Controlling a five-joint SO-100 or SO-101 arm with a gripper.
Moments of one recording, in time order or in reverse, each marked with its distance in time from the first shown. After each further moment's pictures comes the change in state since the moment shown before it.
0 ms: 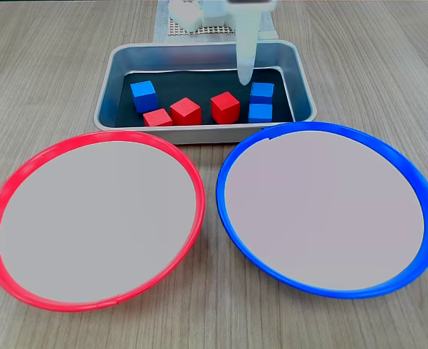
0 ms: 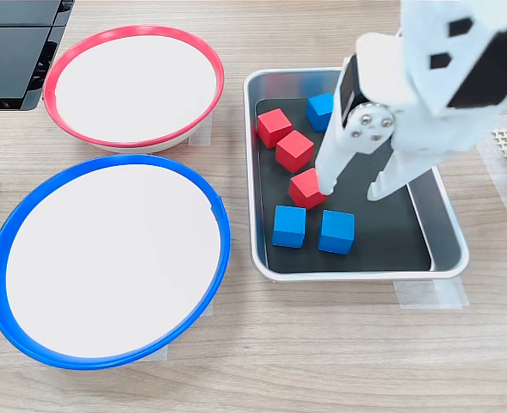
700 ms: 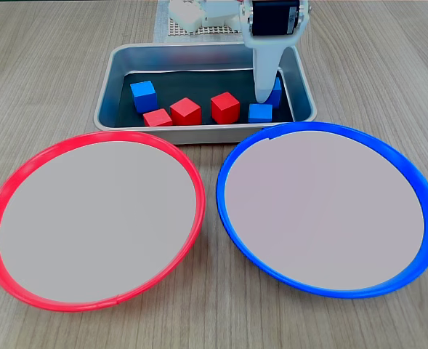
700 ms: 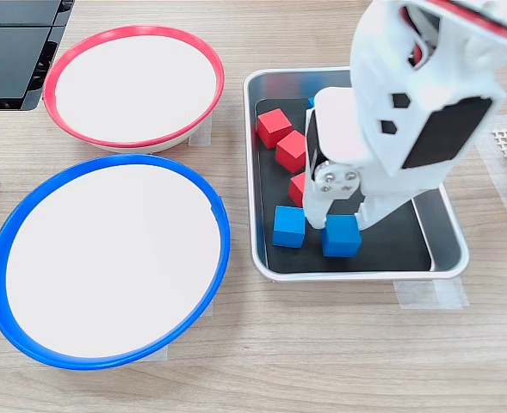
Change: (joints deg) arm -5.4 -13.4 -9.8 1.2 -2.0
